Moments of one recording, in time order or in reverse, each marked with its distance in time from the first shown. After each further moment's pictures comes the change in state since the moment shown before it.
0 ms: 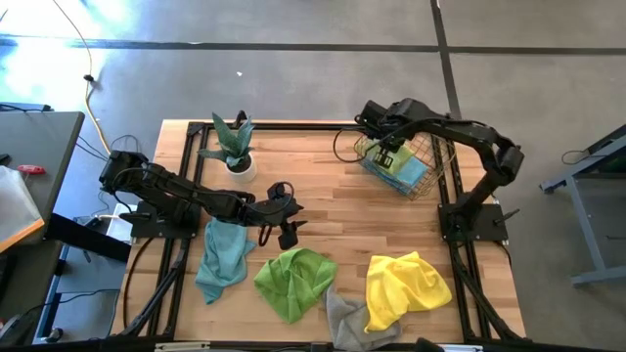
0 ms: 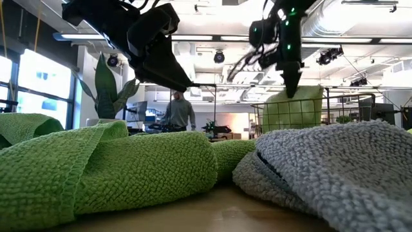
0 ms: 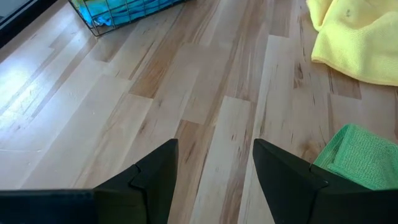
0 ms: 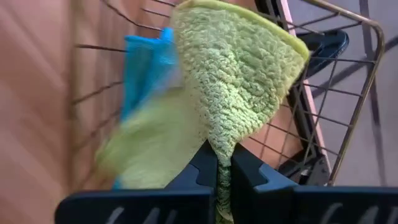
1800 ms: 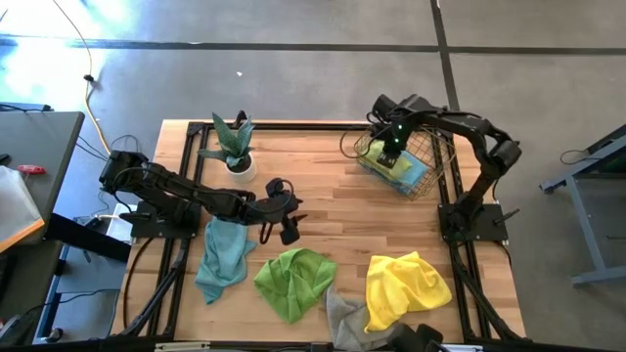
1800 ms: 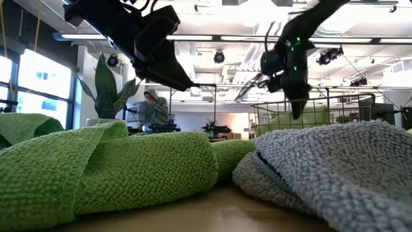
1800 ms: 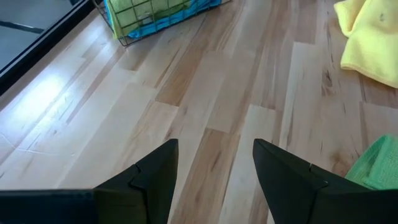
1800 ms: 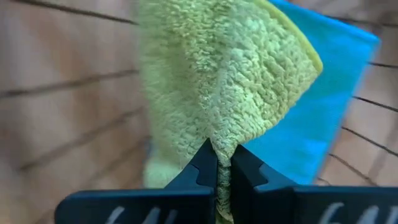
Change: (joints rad) left arm 0.016 0.000 0.000 0.008 -0.079 0.033; right arm -0.236 0.071 -0.167 0.145 -0.387 -0.174
